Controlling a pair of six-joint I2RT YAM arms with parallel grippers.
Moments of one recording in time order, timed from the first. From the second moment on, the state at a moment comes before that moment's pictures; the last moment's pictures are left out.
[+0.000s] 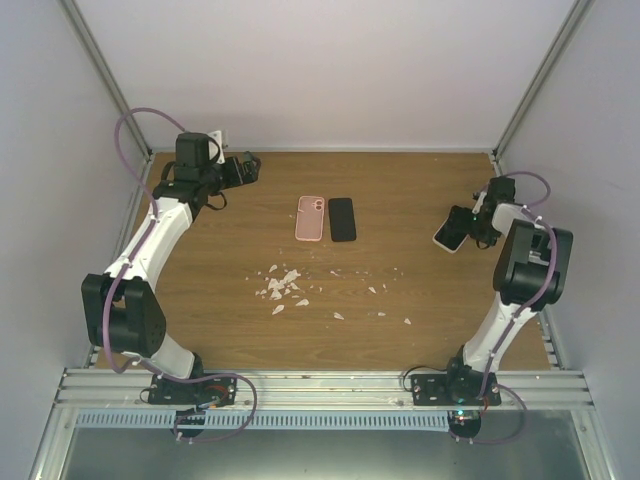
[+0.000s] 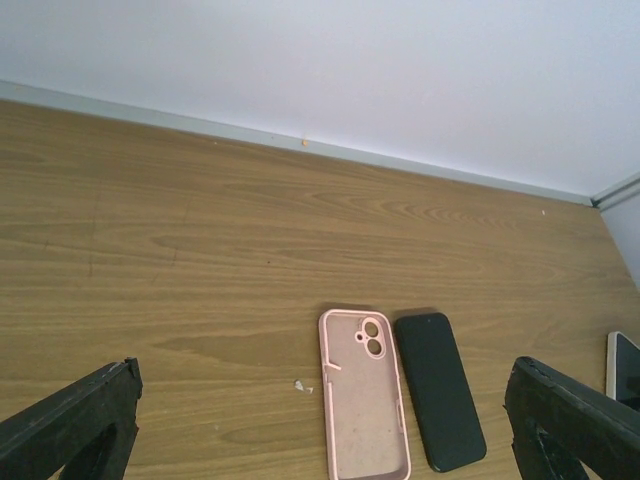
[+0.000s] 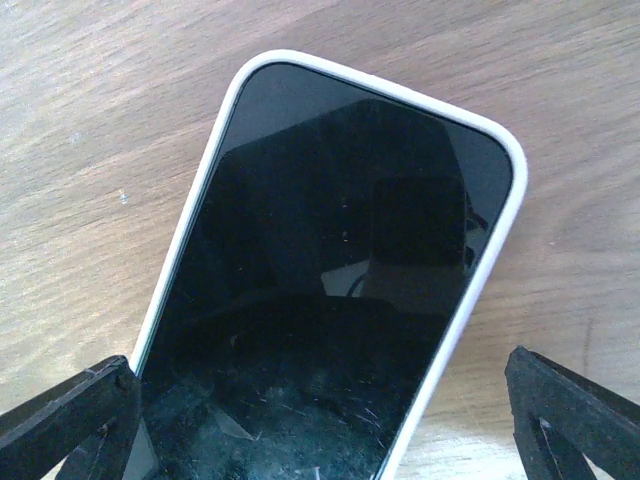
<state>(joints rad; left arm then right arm) -0.11 1.55 1.35 -0.35 0.25 -0.35 -0.28 1.93 1.24 -0.44 -0.19 0.09</state>
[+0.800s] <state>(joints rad) -0.10 1.55 1.34 -0.35 0.28 -0.37 -0.13 2.04 1.37 -0.45 -0.17 -0.10</state>
